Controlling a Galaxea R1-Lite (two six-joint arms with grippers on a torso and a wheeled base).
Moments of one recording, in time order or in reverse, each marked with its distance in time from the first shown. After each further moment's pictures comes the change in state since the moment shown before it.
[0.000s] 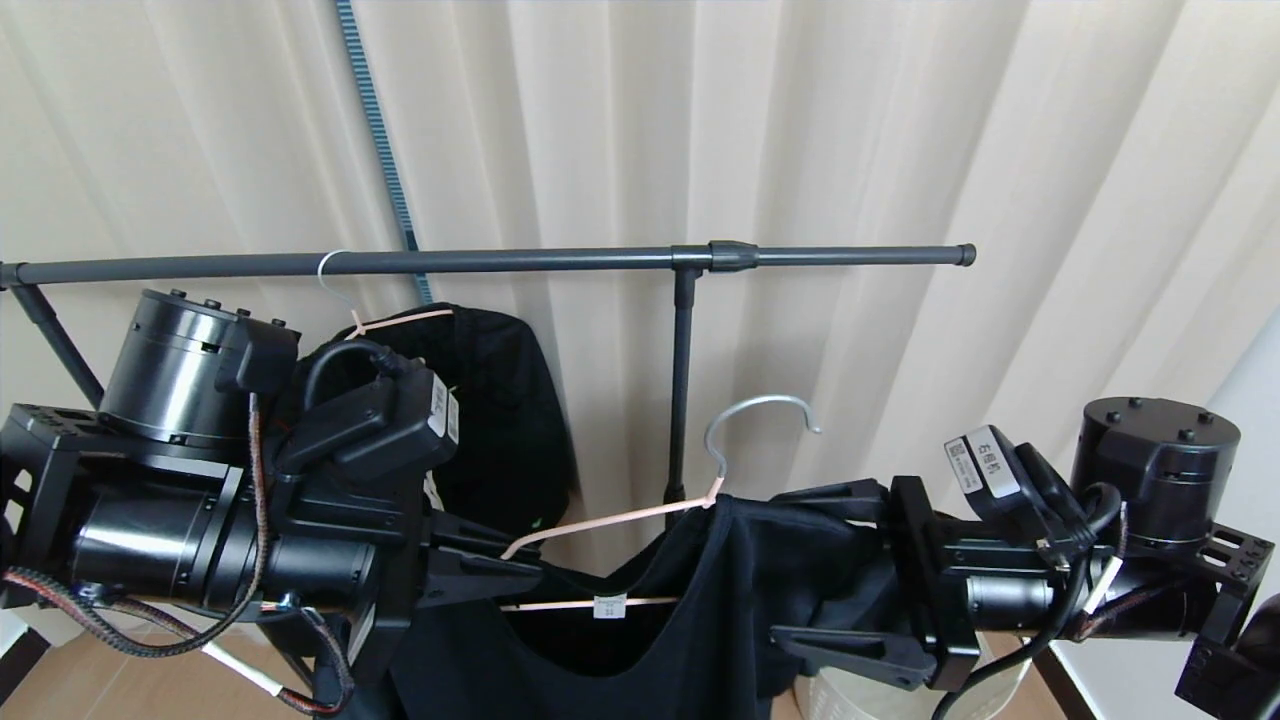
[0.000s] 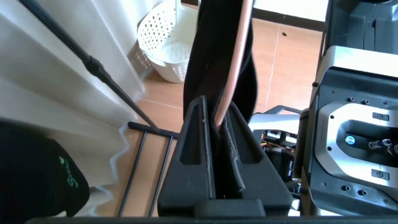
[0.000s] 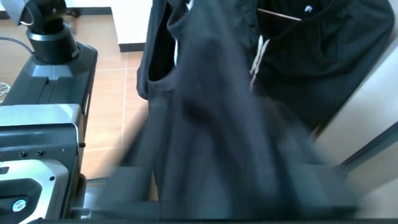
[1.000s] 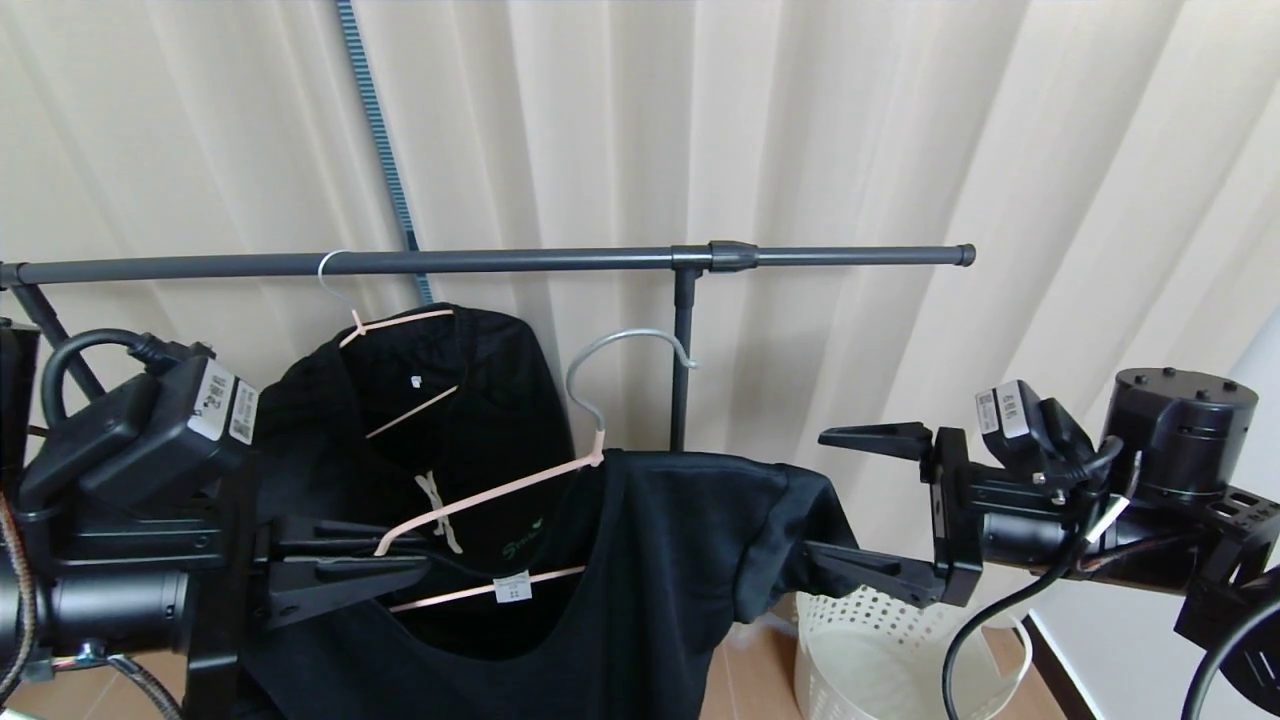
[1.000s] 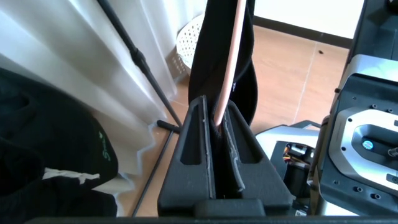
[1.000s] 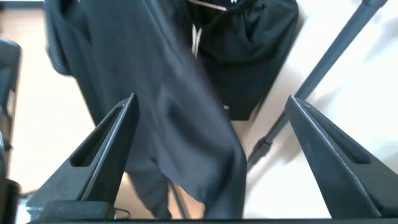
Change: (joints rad) left arm 0.152 -0.248 0.116 0.001 0.000 -0.006; right arm -0.178 0.034 -0.047 0.002 -0.036 -0.080
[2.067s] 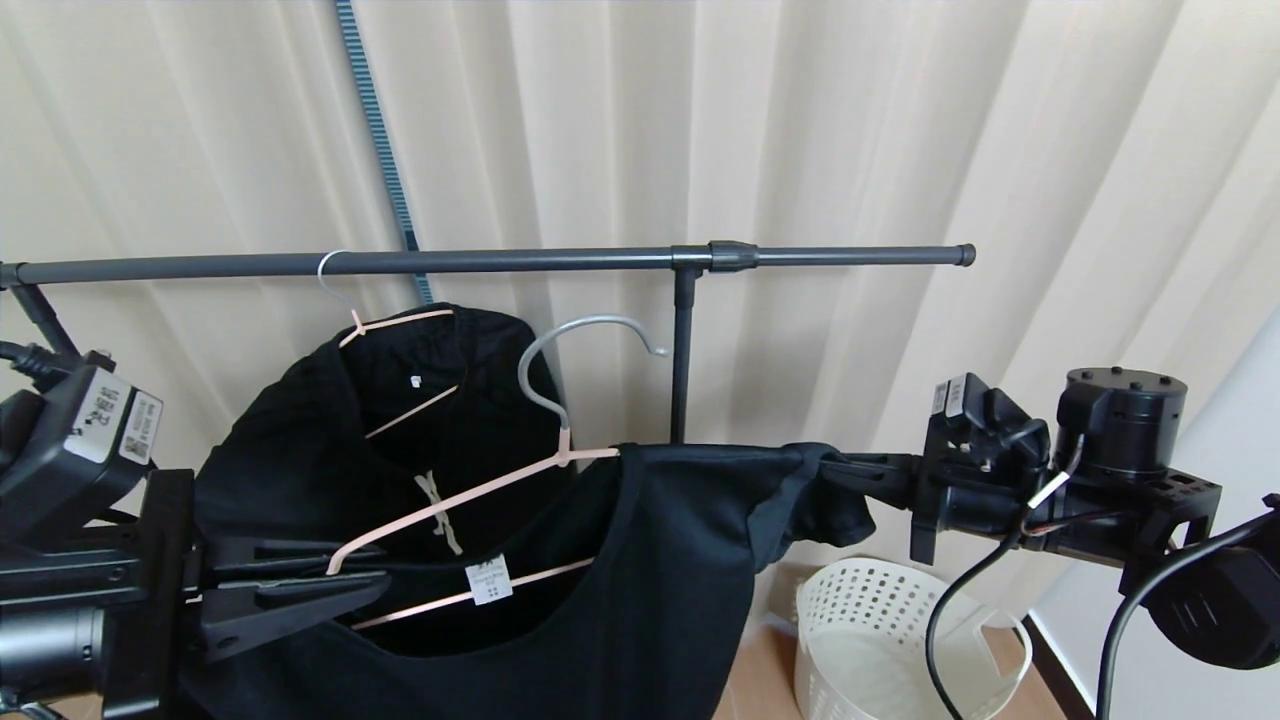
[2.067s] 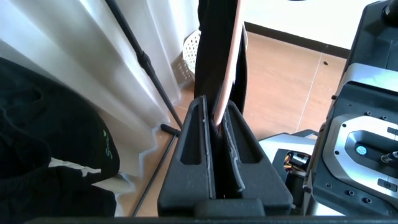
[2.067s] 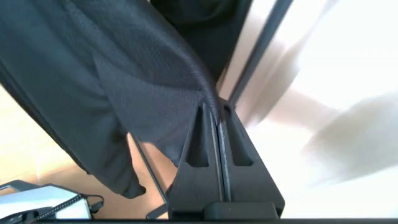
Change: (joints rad) left arm 0.020 -0.105 0.045 0.002 0.004 -0.048; right arm -0.083 0.126 -0.076 0.001 -0.106 -0.035
